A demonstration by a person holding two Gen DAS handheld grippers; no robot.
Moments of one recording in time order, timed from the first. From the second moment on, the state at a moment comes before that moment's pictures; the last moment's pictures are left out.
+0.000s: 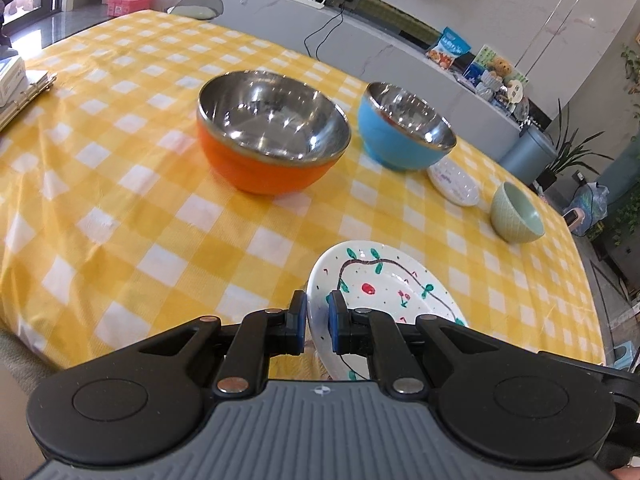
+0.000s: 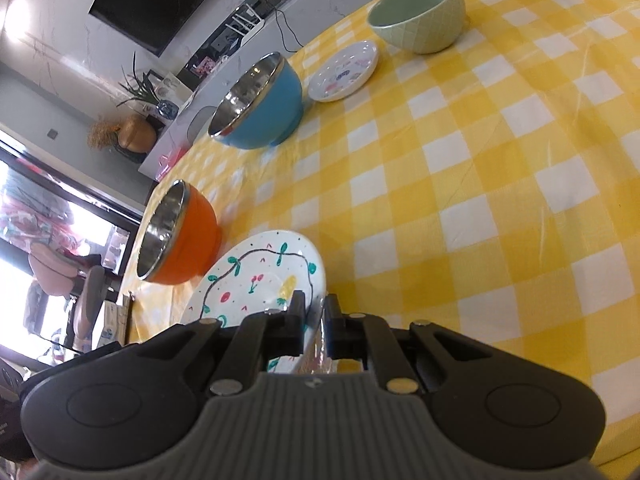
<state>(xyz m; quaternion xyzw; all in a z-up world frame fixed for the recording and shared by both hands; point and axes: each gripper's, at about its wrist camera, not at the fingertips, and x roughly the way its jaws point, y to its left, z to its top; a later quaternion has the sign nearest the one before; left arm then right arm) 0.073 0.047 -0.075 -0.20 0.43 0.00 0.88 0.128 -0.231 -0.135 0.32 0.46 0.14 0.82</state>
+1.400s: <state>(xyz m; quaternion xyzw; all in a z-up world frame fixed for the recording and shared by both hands) 0.059 0.034 -0.086 -0.11 0.45 0.01 0.88 0.106 -0.184 -0.121 0.11 0.44 0.12 0.88</state>
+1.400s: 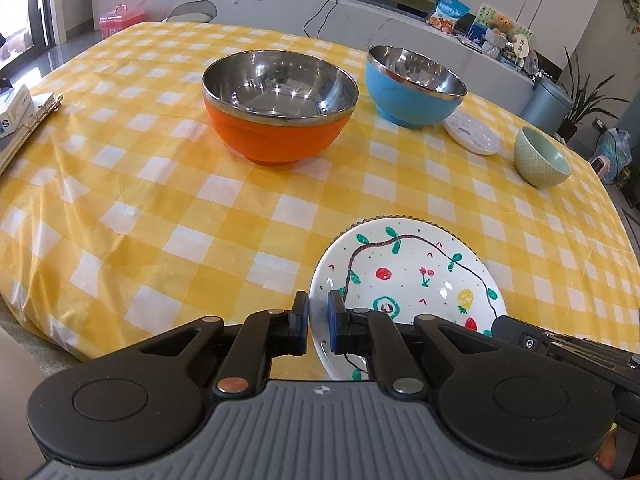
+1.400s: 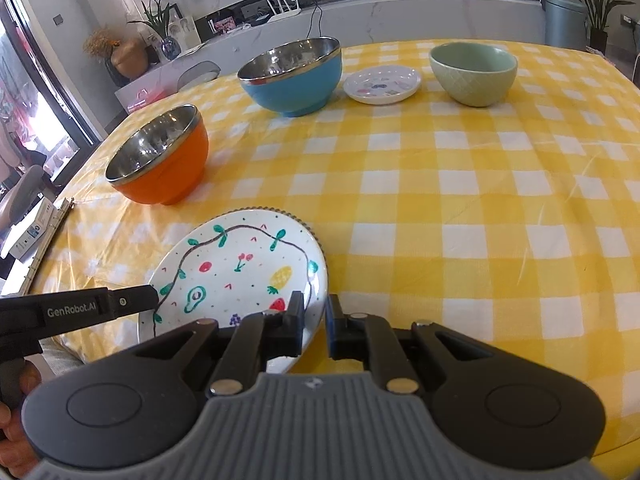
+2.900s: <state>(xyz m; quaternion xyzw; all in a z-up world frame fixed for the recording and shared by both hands) 0.169 -0.034 -0.053 -0.15 0.41 -0.11 0.89 0.195 -0.255 -0.106 0.21 0.42 0.03 0.88</state>
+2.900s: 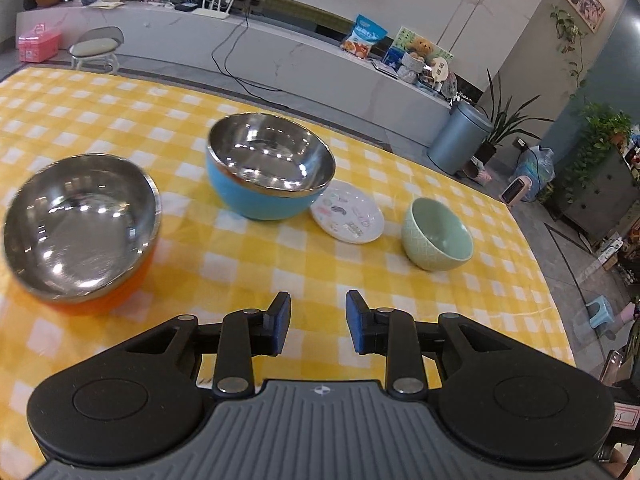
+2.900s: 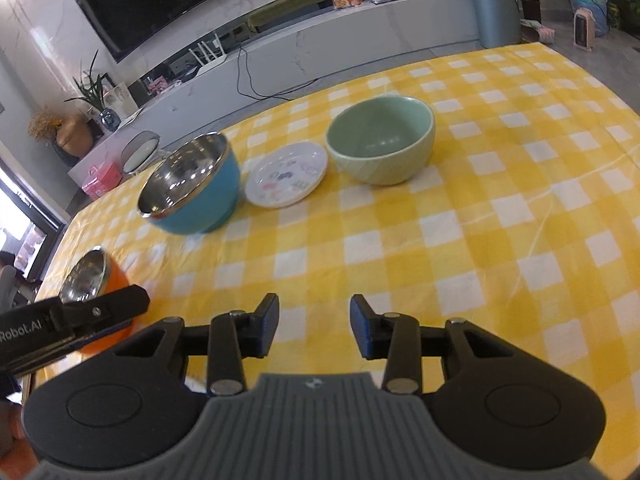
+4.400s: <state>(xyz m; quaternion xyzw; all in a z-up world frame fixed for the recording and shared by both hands) 0.291 -0.081 -0.119 -0.20 0.41 -0.03 0.89 0.300 -0.274 -0.148 0.33 0.38 -0.01 0.87</state>
